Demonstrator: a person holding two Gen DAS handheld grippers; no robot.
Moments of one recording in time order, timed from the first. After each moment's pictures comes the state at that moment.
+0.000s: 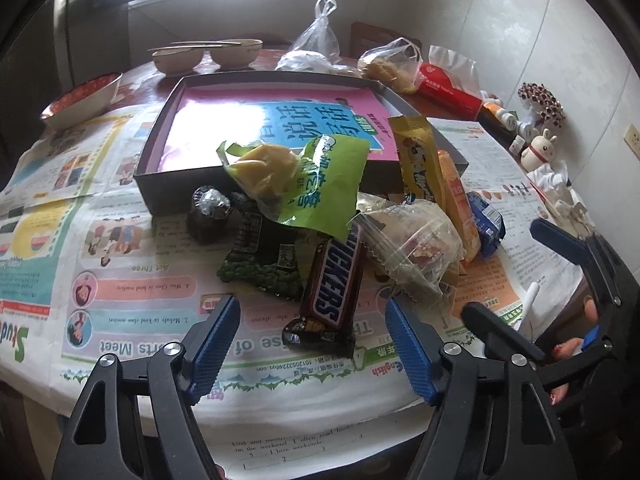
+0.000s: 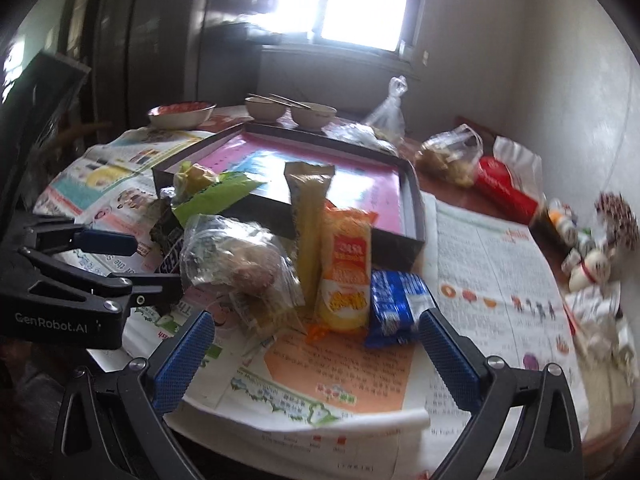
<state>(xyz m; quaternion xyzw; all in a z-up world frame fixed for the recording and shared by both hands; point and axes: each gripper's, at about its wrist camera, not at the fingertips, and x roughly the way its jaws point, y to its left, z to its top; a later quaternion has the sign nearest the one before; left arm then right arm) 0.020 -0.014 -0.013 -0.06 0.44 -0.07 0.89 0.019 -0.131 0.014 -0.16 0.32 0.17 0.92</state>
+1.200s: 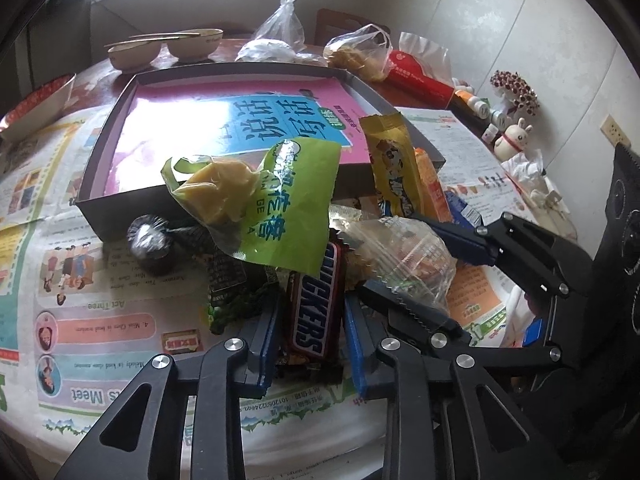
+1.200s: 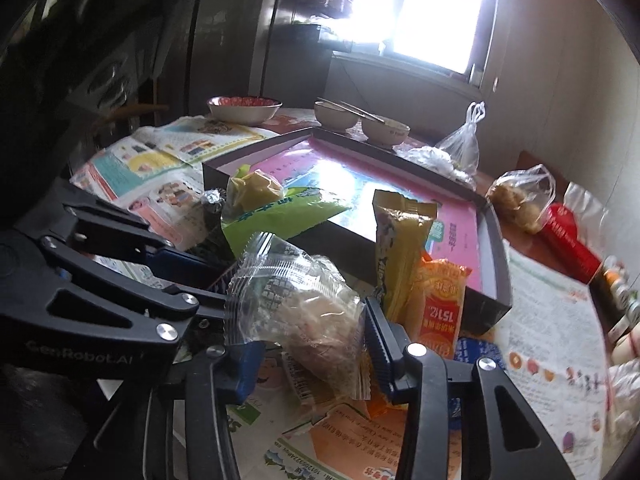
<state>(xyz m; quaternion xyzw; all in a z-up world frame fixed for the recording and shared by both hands) 0.048 -0.016 -0.017 -0.07 0.46 -0.14 0.87 0.048 -0.101 0.001 -0.16 0.31 0.28 0.89</state>
